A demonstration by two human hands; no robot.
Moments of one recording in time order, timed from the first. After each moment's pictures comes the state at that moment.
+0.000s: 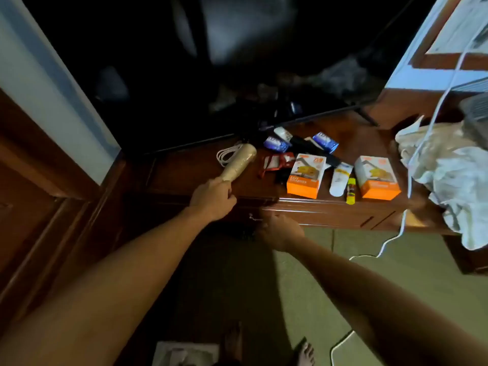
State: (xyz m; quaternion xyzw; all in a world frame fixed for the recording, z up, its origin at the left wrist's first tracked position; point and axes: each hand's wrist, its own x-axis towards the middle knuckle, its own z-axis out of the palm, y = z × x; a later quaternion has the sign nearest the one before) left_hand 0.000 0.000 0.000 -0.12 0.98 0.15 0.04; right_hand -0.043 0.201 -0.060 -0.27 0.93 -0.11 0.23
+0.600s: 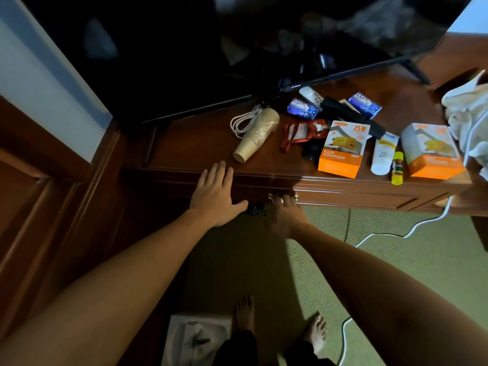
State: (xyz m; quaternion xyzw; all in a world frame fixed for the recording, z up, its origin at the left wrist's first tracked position) left_hand 0.005 -0.044 -0.096 -0.10 0.98 0.02 0.14; right_hand -0.068 0.157 -0.173 -0.25 0.93 -0.06 0.27
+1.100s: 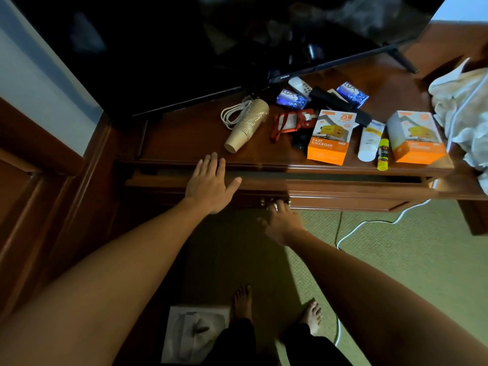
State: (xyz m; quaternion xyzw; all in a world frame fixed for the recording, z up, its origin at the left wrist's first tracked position) left_hand 0.004 -0.037 -0.093 -0.12 0.98 0.03 0.15; right_hand -0.024 0.179 -0.165 -0.23 0.93 -0.04 0.29
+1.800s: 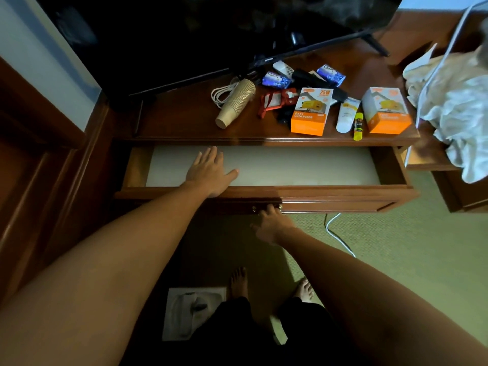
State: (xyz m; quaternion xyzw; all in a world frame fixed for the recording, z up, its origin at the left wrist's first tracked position) left_hand 0.047 -0.005 -0.083 -0.10 0.98 0.08 0.18; right_hand 0.065 0.209 -0.151 -0.23 0.90 -0.01 0.36
